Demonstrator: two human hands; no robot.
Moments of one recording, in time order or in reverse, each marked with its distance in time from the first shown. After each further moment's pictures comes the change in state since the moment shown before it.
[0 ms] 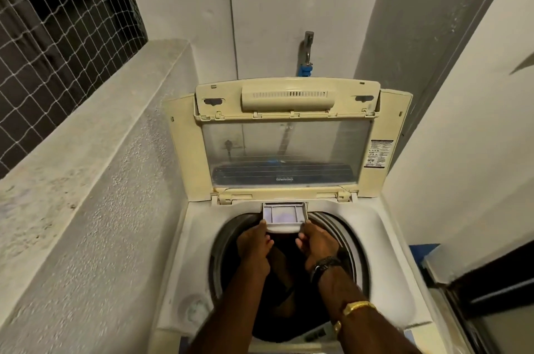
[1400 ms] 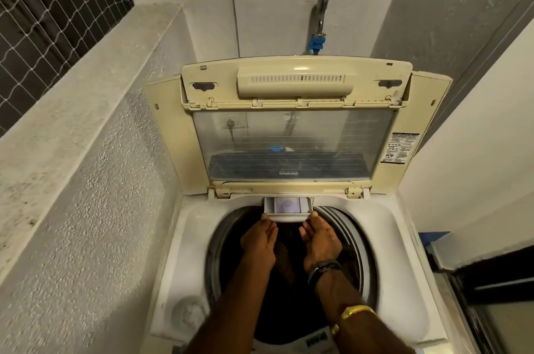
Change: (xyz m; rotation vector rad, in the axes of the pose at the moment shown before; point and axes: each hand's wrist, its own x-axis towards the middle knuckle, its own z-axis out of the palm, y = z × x) left_hand 0.029 -0.008 0.016 -0.324 -0.070 -0.209; right_hand 0.043 0.022 0.010 0.224 0.050 -0.025
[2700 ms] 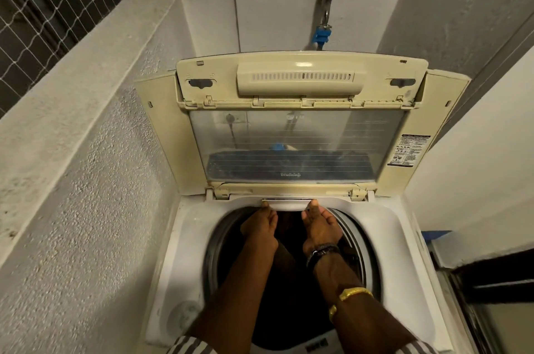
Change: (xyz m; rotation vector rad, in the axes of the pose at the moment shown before) left_hand -0.005 0.019 0.035 -0.003 0.054 -0.007; right_hand 0.030 -0.005 0.028 0.007 0.078 -0.021
